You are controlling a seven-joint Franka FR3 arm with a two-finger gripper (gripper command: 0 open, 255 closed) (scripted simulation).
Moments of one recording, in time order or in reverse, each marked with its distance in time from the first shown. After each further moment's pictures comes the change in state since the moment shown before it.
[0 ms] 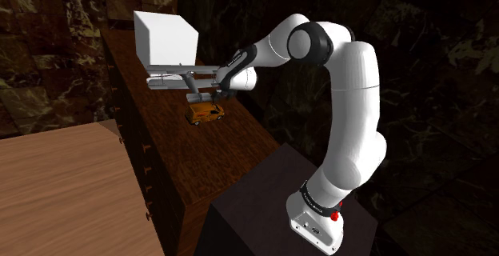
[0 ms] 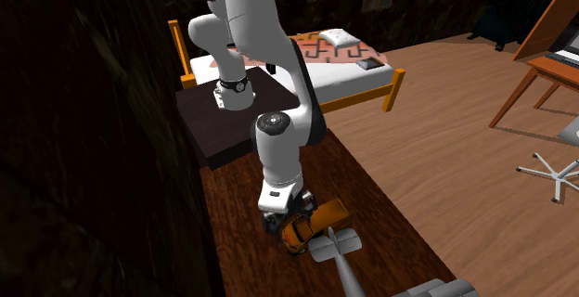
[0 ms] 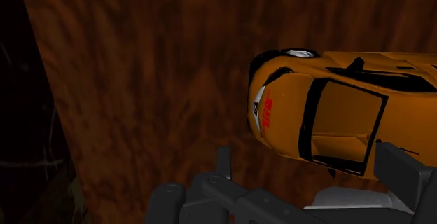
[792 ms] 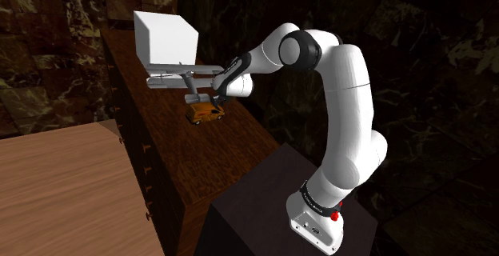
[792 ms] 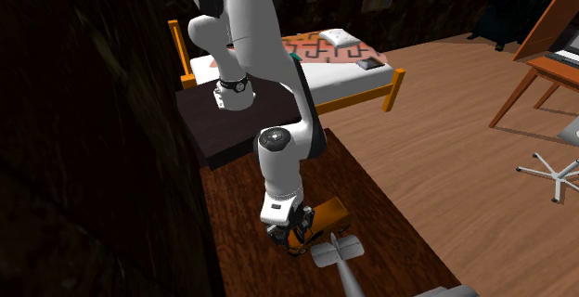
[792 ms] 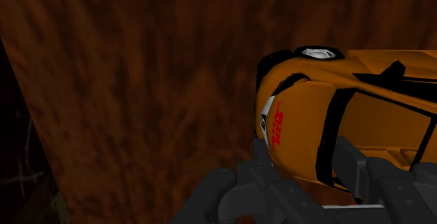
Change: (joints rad) arm -0.024 0.110 0.027 0.064 0.017 0.070 -0.018
